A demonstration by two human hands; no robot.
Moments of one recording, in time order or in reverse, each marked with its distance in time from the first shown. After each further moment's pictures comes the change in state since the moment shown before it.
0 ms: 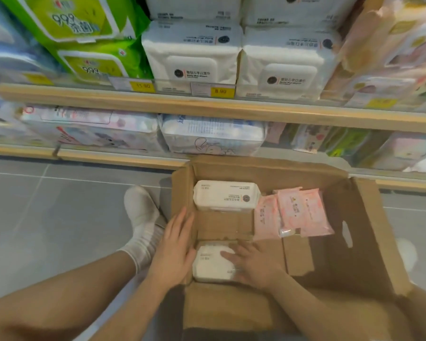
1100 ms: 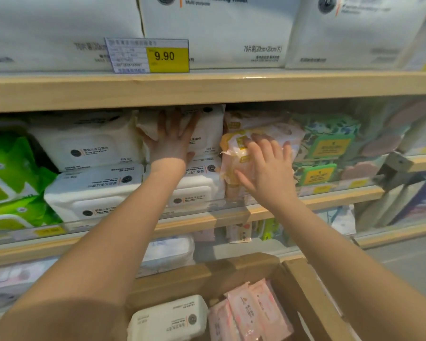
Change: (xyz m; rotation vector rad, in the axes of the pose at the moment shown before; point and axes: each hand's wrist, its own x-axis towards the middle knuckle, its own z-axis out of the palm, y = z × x) left_hand 0.342 0.259 -0.223 0.453 0.529 0.210; right_hand -0.034 0.178 -0.351 -0.384 1.153 0.588
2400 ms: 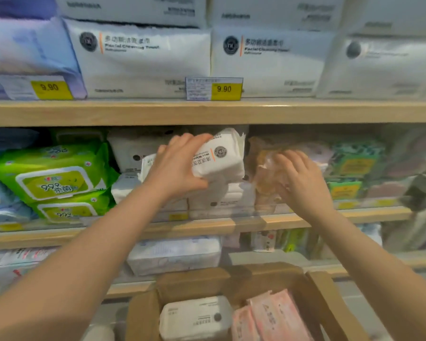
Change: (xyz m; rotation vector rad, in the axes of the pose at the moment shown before) left_hand -0.087 -0.065 -0.106 -0.362 -0.018 0.151; right_hand -0.003 -0.012 -0.043 0.051 -0.055 -0.112
